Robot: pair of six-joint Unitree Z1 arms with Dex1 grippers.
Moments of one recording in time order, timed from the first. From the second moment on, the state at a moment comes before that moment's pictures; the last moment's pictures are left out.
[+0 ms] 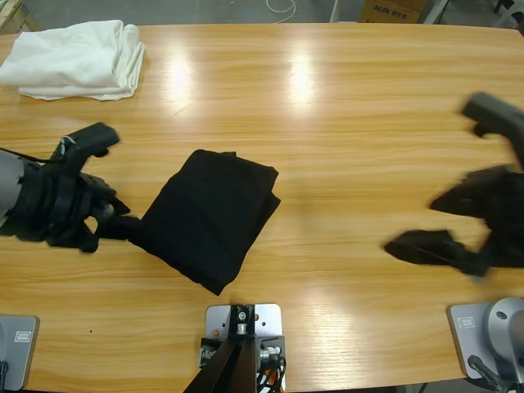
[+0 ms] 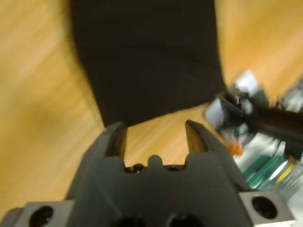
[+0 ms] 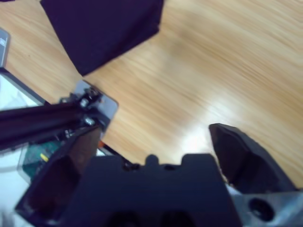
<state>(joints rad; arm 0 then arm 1) -0.97 1.51 -1.05 0.70 -0.12 -0.22 1.02 1.23 -1.07 0.92 0.05 0.52</state>
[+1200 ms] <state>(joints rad) -1.00 2.04 -1.56 1.04 0.08 0.48 0.95 1.19 -0.95 1.02 -0.05 0.56</state>
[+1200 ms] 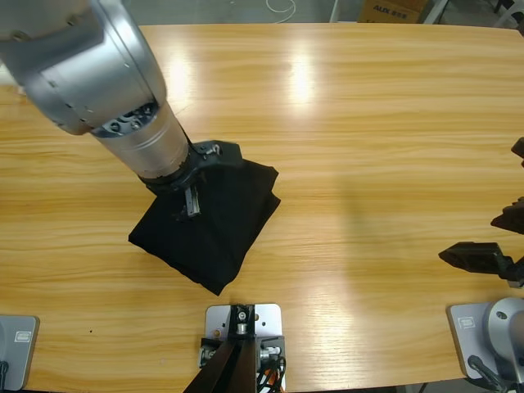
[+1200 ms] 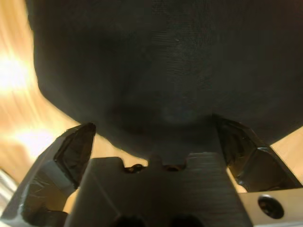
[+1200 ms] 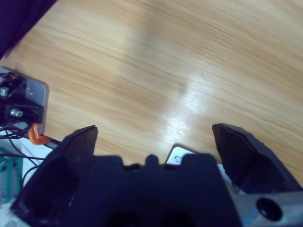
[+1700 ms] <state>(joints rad) -0.94 2.11 -1.54 1.03 -0.04 1.09 0.83 1.30 -0.93 0.91 -0.05 0.48</state>
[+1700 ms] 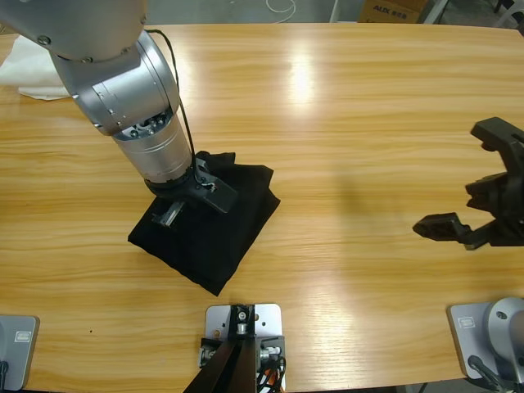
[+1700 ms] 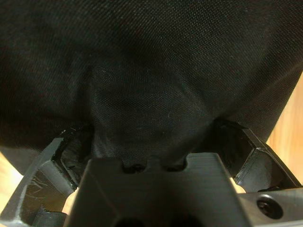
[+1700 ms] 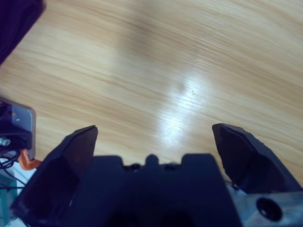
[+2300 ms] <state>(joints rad) -1.06 2.25 -1.73 1.01 -0.06 0.92 0.79 1.34 -0.91 0.88 -0.05 0.47</state>
